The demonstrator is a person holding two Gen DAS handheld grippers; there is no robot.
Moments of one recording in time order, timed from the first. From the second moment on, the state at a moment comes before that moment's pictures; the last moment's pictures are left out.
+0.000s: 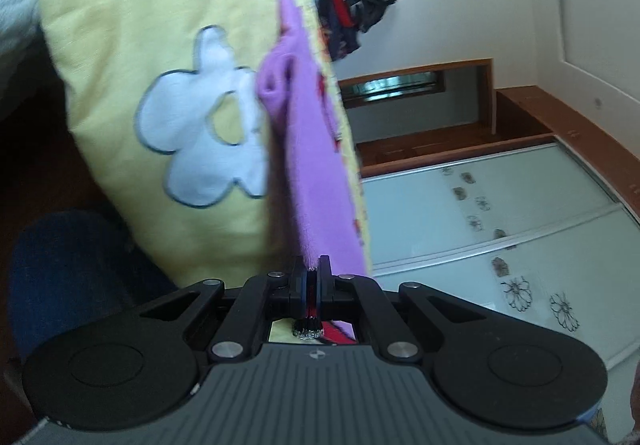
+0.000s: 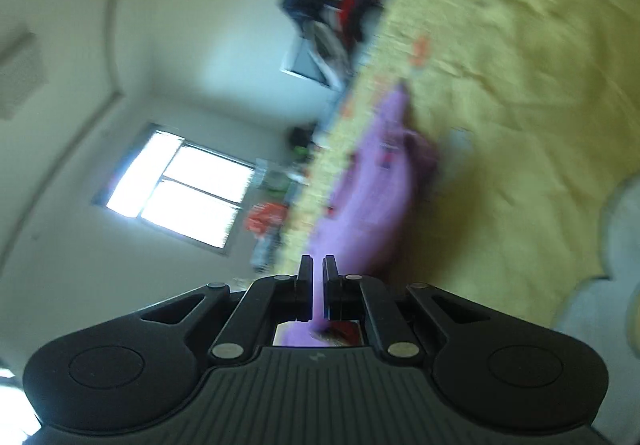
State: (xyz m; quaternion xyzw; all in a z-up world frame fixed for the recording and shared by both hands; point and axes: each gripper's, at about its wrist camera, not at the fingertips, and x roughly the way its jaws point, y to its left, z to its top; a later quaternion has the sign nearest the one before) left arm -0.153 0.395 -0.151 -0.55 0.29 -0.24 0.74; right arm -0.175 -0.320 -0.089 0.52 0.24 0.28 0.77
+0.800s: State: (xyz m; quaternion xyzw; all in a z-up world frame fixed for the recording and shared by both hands) left arm -0.135 0.395 -0.186 -0.57 0.30 -0.23 0.73; right arm -0.137 -0.262 -0.116 0.39 0.37 0.19 0.82
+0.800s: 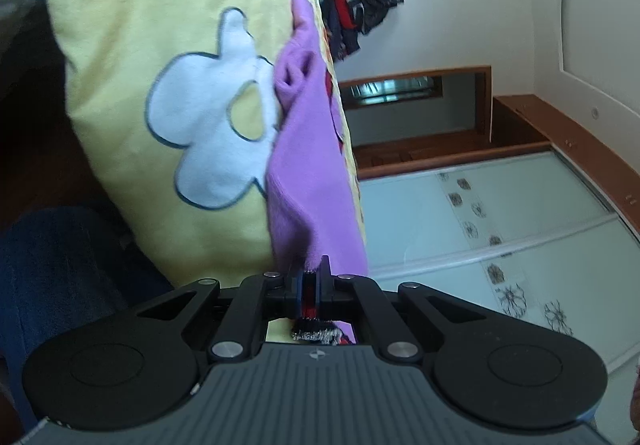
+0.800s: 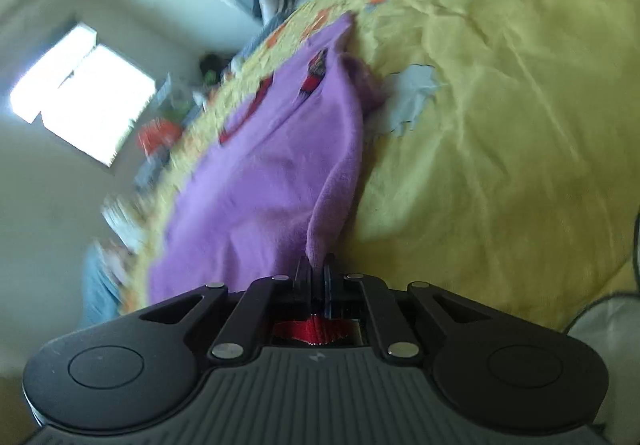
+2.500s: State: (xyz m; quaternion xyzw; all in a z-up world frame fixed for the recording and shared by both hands) left arm -0.149 0.405 -0.173 -0.32 0.37 -0.25 0.84; right arm -0.219 -0.306 -0.093 0.37 0.38 0.20 0.82
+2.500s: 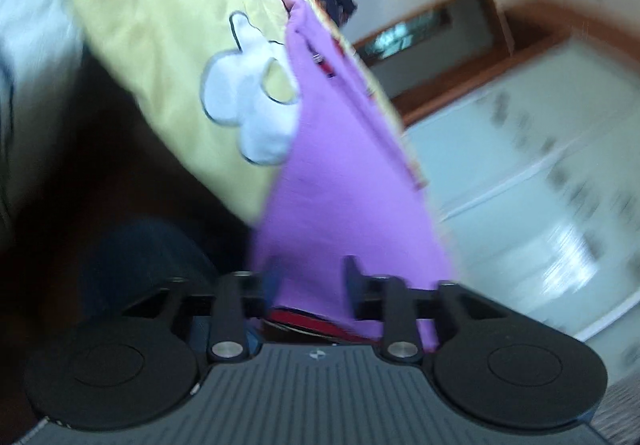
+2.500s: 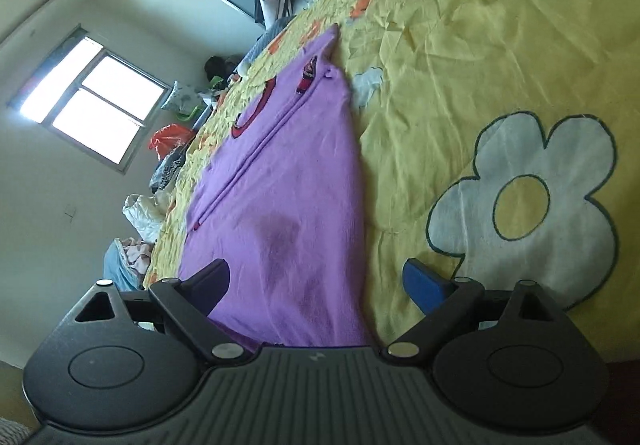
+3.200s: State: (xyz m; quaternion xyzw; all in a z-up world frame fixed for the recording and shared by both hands) left arm -0.108 0.357 -0.215 -0.24 0.40 -0.34 0.82; right arm -0.188 -0.297 -0.086 0.33 0.37 0.21 0.84
